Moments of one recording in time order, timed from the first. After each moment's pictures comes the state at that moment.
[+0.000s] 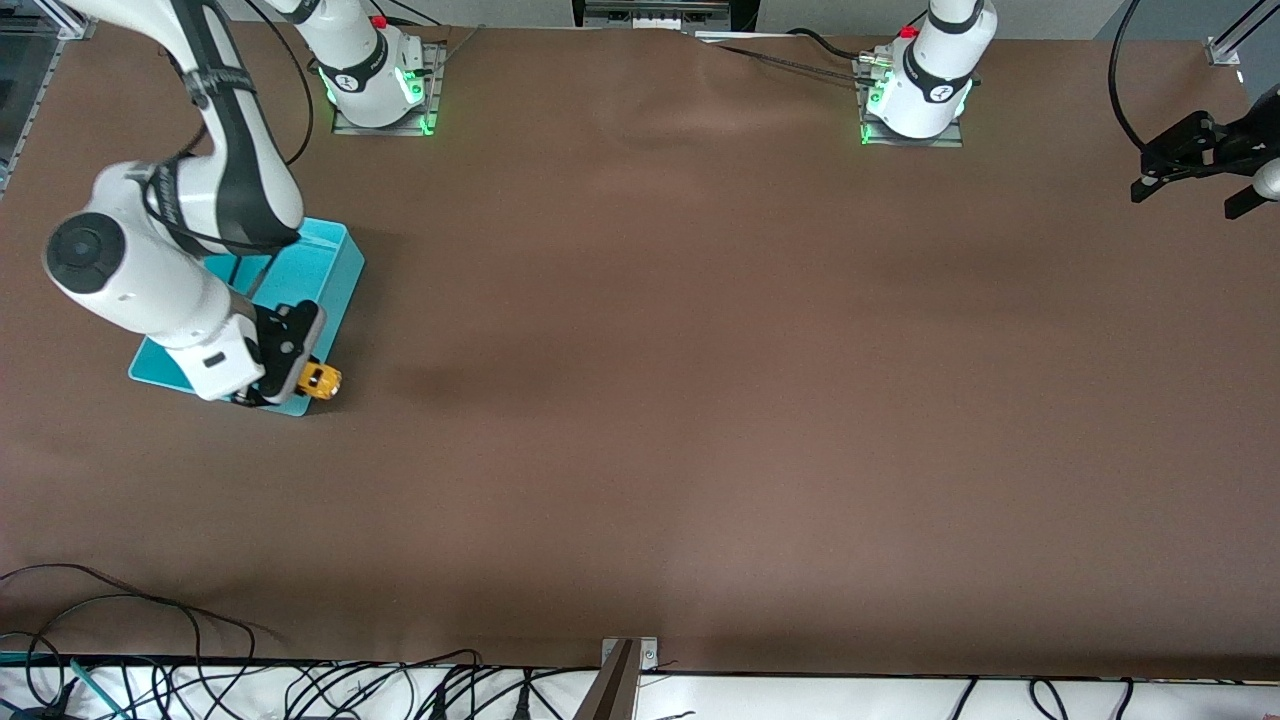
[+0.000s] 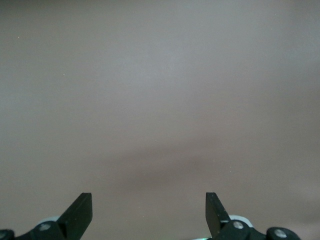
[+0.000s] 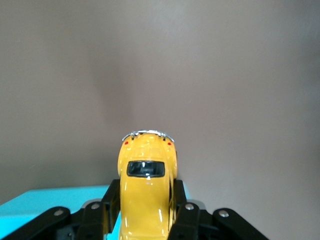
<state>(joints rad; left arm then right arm) -0.08 -0.09 0.13 -1.61 -0.01 1.49 0.22 0.10 0.23 -0.03 -1.91 0.01 2.13 -1.20</state>
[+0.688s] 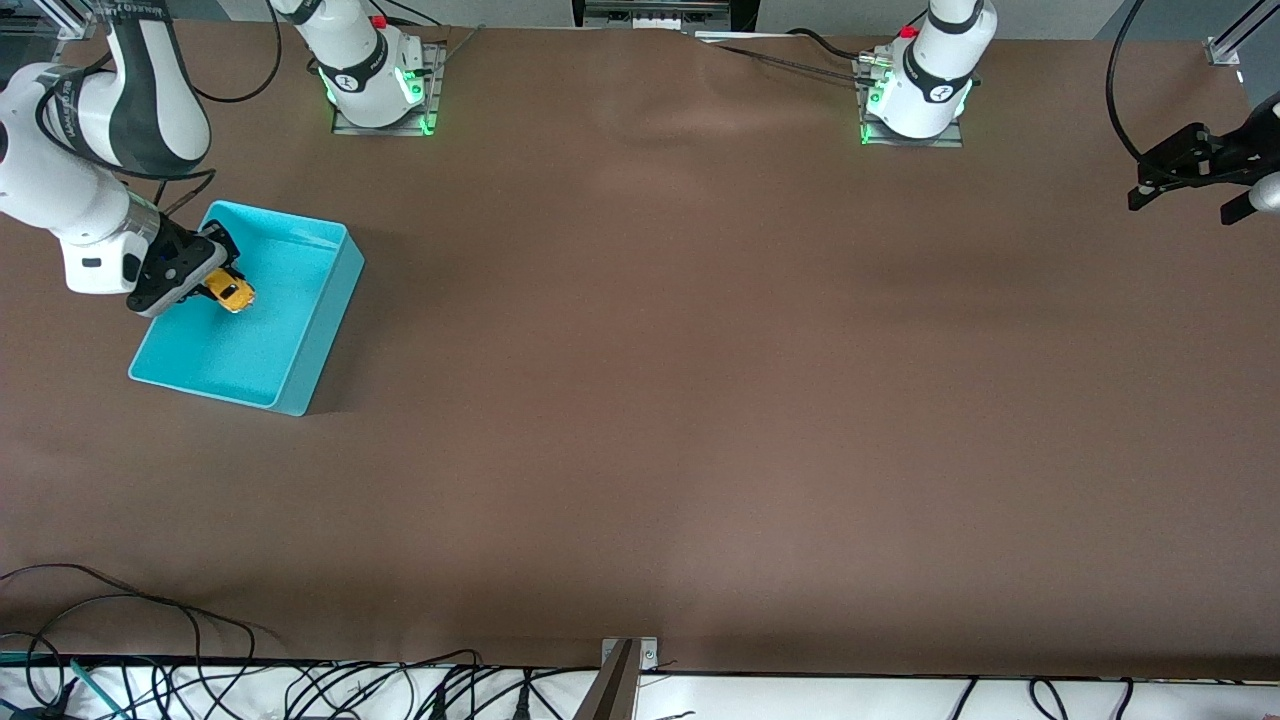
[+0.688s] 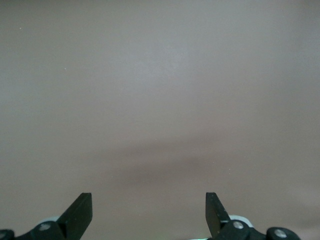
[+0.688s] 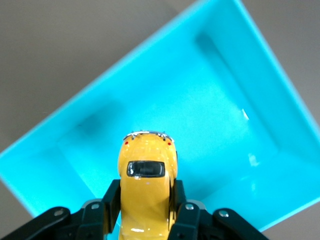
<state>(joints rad) -0.08 -0.07 0.13 -1.60 -0.01 1.49 0.17 0.09 -0.02 -0.32 -2.41 -0.02 2.35 -0.91</state>
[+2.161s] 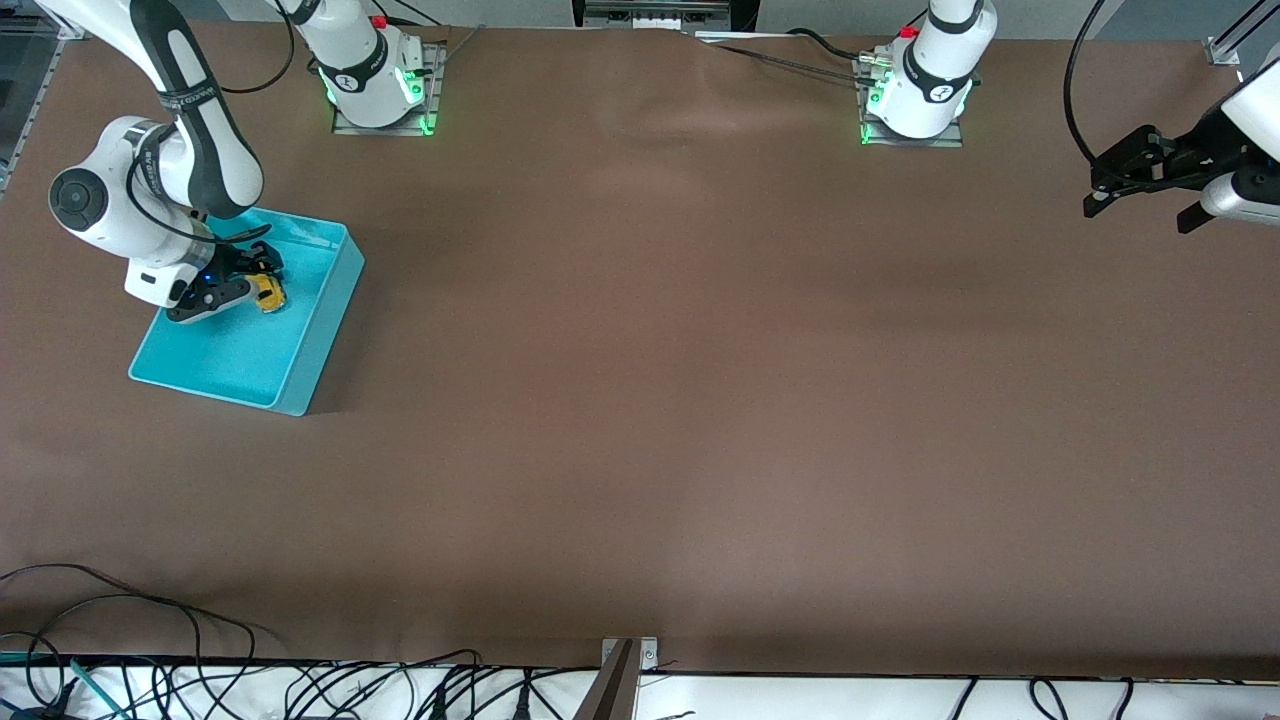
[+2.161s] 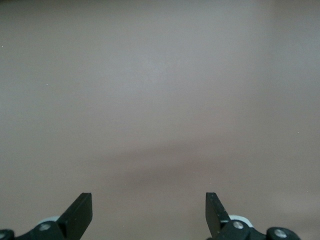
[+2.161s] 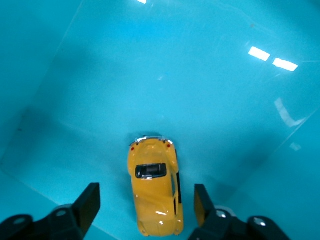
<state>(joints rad) -0.09 -0.02 0.05 -1.51 -0.04 1.47 0.10 0.09 0.18 -0.34 -2.46 -0.02 2.51 -0.65</state>
